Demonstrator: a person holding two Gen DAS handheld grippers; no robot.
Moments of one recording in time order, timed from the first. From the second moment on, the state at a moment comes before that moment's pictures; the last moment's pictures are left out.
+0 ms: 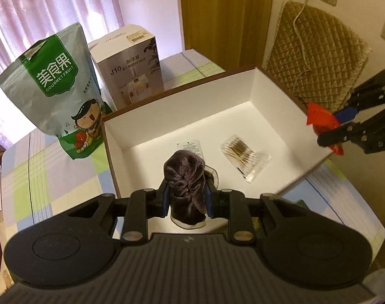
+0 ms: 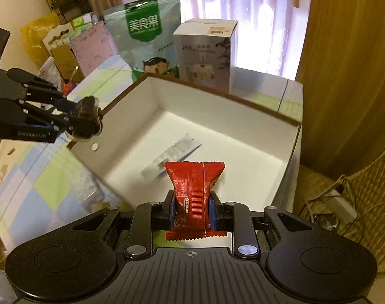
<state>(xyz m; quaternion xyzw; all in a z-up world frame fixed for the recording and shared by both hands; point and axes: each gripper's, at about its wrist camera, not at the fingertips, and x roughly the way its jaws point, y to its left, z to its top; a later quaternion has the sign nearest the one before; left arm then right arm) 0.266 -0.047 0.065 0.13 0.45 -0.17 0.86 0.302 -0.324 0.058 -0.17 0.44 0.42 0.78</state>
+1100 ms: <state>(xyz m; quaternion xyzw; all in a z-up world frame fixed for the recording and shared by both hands) 0.373 -0.049 -0.045 0.15 0.56 -0.15 0.80 0.422 -0.278 -0.029 -0.21 0.49 0.40 0.74</state>
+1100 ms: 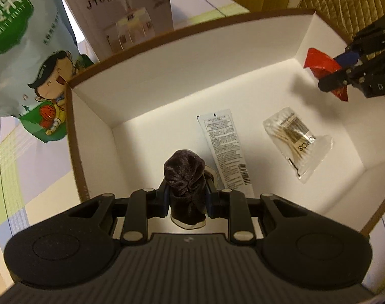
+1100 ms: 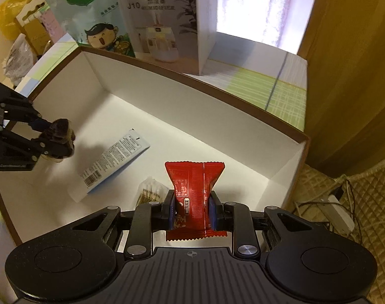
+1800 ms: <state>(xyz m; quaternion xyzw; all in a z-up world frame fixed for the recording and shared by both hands) 0.386 -0.052 -0.066 0.17 0.56 -0.15 0.80 0.433 -0.263 -0.046 -0.25 0.48 0.41 0.74</state>
